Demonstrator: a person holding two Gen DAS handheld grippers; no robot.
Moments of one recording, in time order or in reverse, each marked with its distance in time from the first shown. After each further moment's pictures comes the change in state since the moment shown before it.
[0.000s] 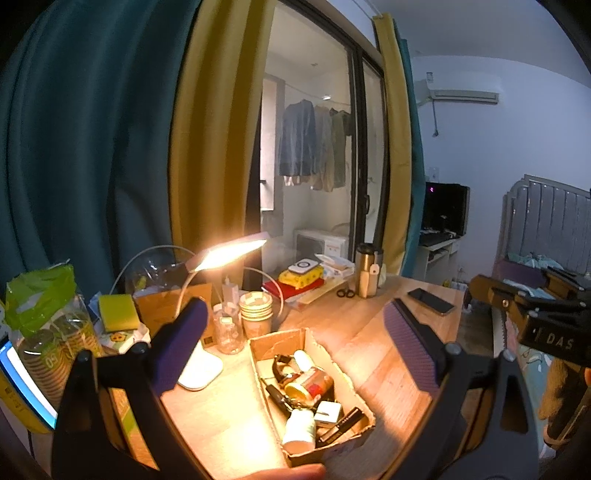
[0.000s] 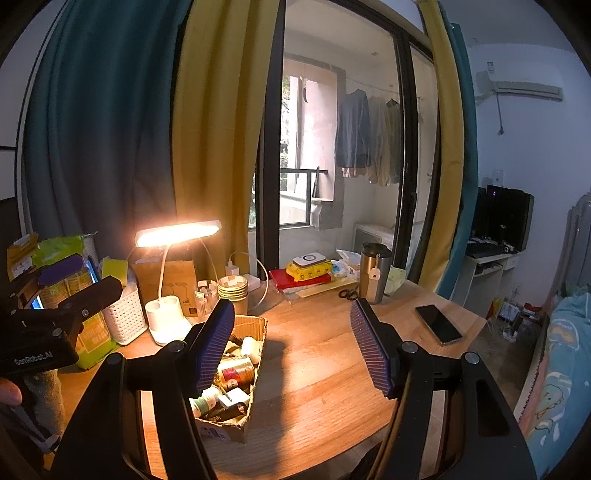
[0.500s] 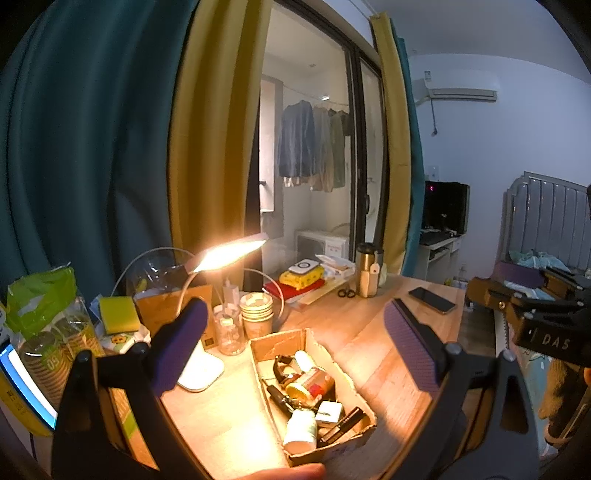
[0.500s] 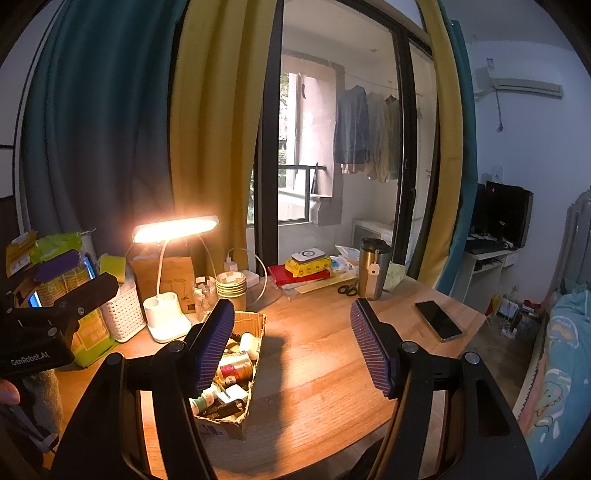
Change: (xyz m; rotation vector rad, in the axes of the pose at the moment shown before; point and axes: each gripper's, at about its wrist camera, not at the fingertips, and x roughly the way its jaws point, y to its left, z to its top) left arm 0.000 -0.002 -0.001 0.015 -0.009 0.005; right arm 0.000 -0.007 -0.005 0.006 0.014 -0.002
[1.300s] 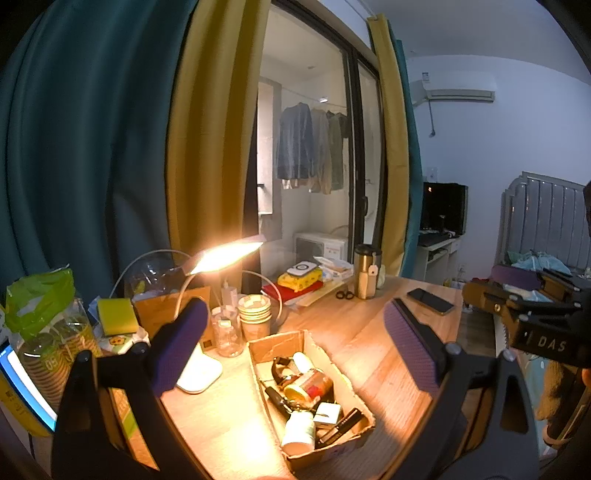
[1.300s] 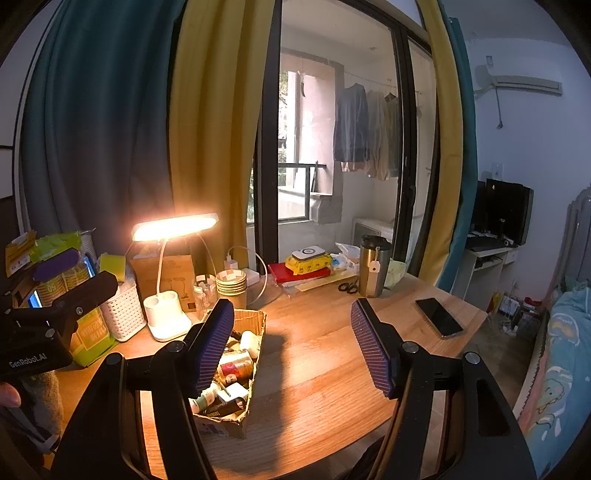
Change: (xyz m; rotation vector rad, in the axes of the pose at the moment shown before) left arm 0.000 0.000 -0.002 0.000 -0.008 -0.005; right arm 0.001 0.000 -0.001 0.005 0.007 0.002
